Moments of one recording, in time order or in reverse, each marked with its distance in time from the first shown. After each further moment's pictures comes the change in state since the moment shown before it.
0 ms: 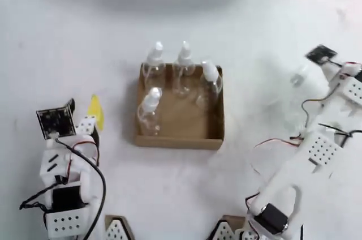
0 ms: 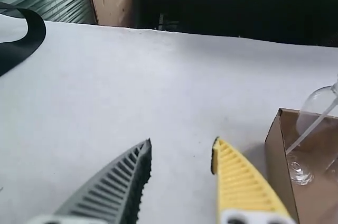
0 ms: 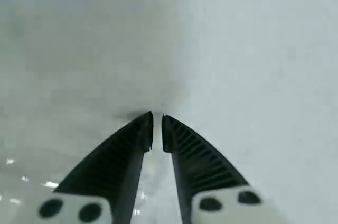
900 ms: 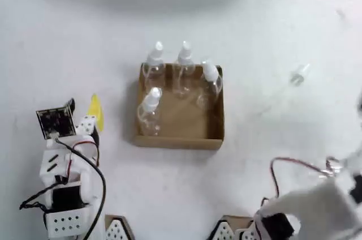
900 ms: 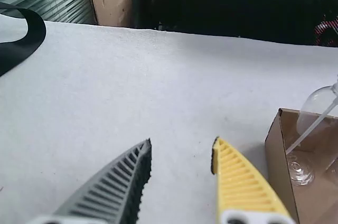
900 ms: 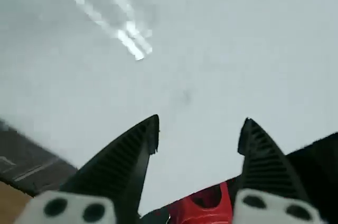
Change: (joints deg) left arm 0.0 0.0 0.0 0.0 0.0; right arm 23.0 -57.0 55.6 1.4 49.8
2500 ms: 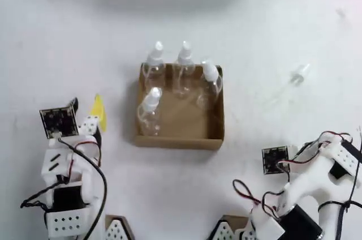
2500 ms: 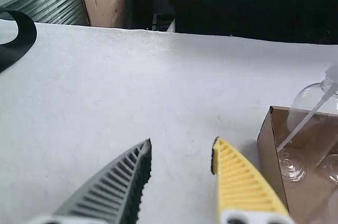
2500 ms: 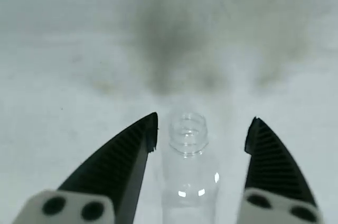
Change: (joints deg) left arm 1.6 0.0 0.0 0.0 -0.2; right arm -14.7 -40.2 87.8 -40.3 13.7
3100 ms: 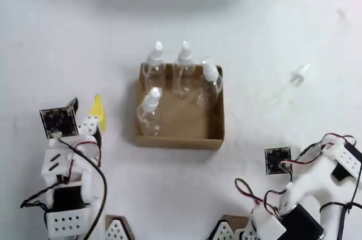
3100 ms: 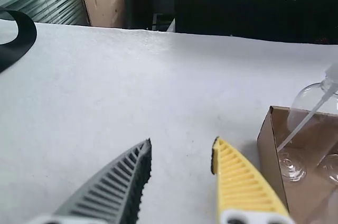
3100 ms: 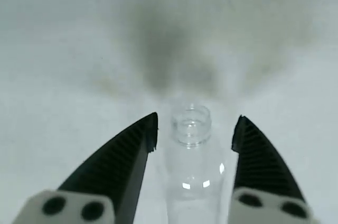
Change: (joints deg) left arm 0.0 0.0 0.0 0.0 0.0; right arm 1.8 0.7 0.0 -1.8 0.0
